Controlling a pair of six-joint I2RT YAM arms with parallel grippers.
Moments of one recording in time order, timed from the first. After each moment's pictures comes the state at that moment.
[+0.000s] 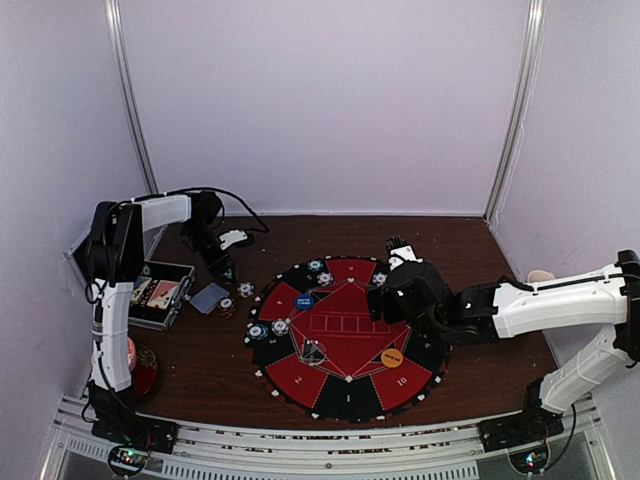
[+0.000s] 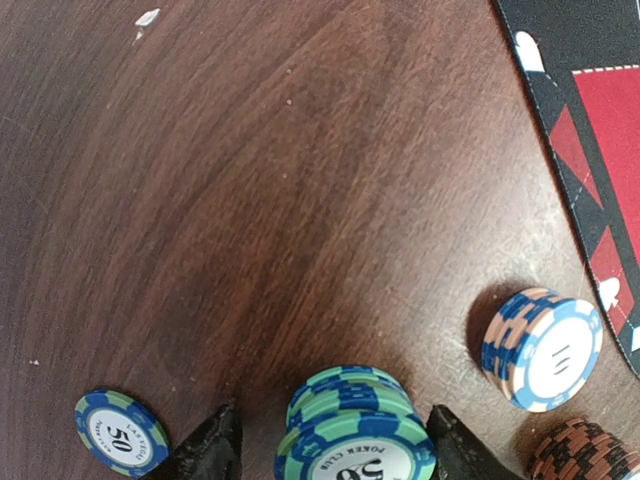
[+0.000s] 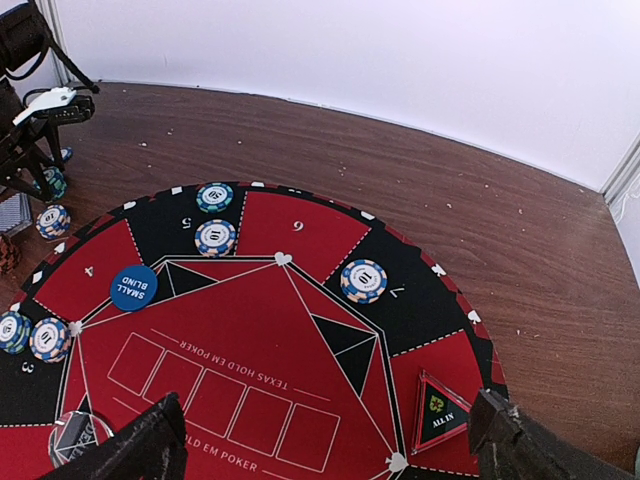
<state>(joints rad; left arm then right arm) -0.21 2.30 1.86 -0.96 0.28 0.79 1.07 1.41 0.83 -0.06 0.77 0.39</state>
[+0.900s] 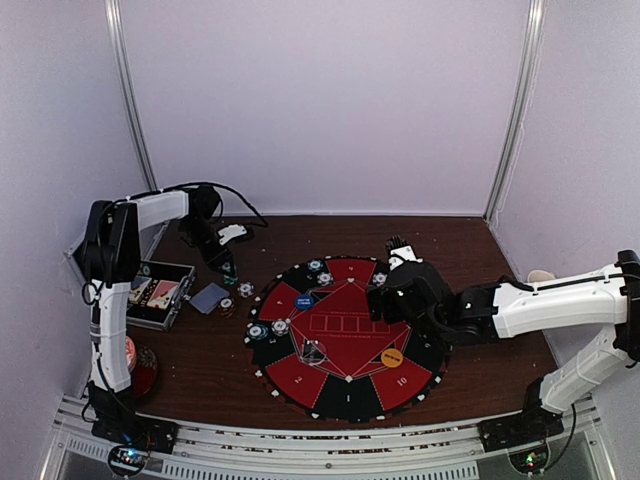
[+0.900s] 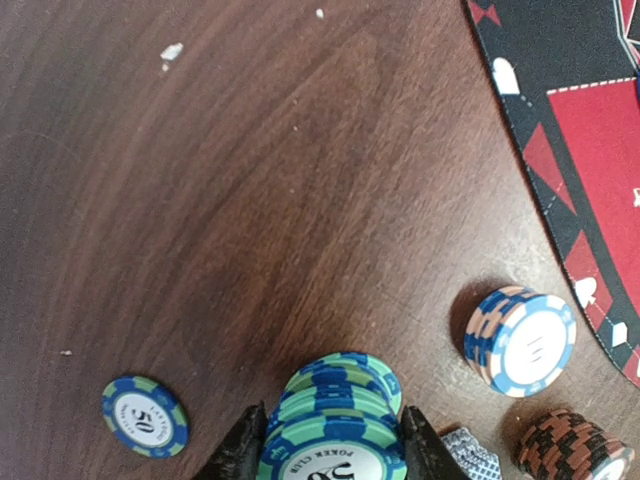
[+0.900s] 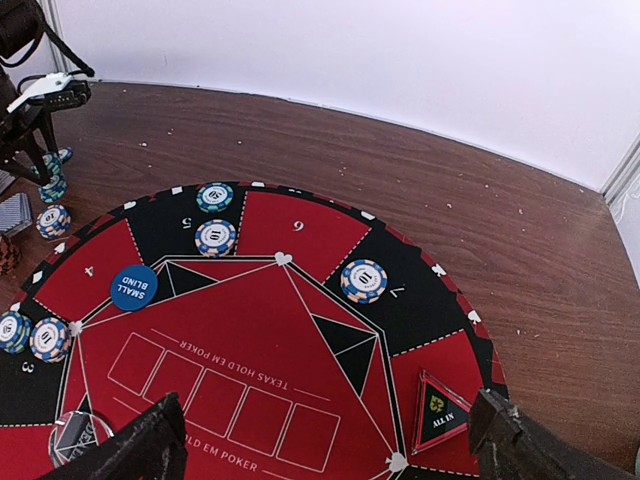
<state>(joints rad) -0.22 2.27 1.86 -0.96 0.28 0.79 1.07 1.41 0.83 -0.06 0.77 0.39</state>
